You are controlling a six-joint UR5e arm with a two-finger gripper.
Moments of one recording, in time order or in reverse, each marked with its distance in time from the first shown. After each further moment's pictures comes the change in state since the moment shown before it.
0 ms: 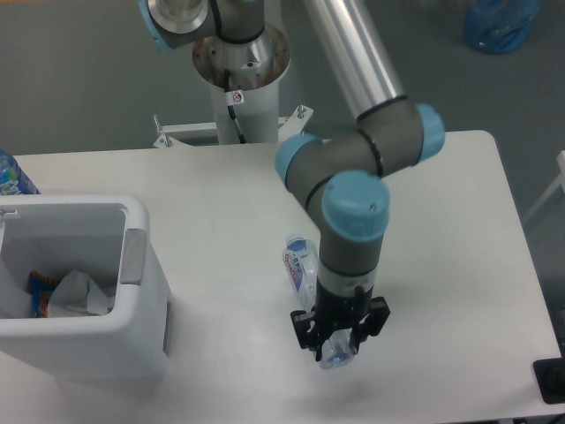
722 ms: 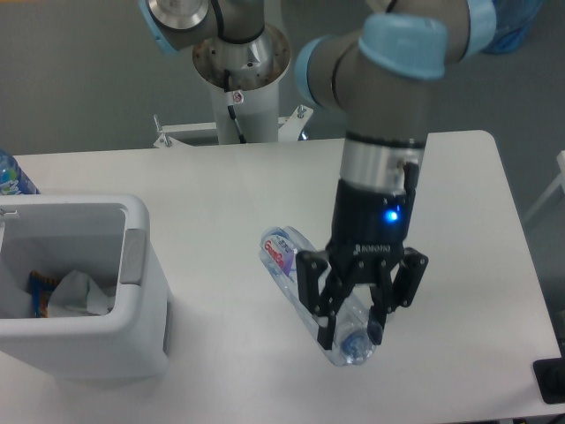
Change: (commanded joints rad) arm -0.001 0.126 0.103 0.048 -0.169 -0.046
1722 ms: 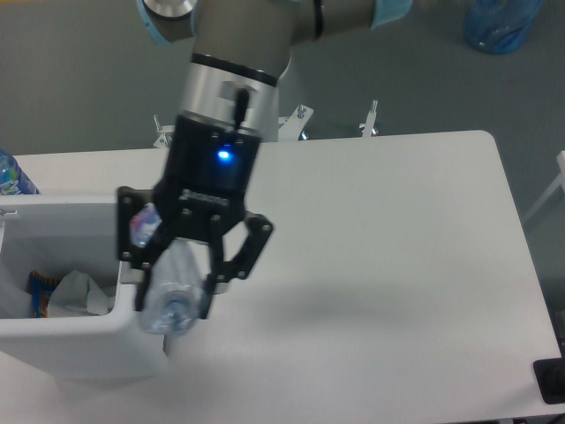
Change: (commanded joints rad) arm -0.253 0.031 0.002 0.017 -0.003 -0.100
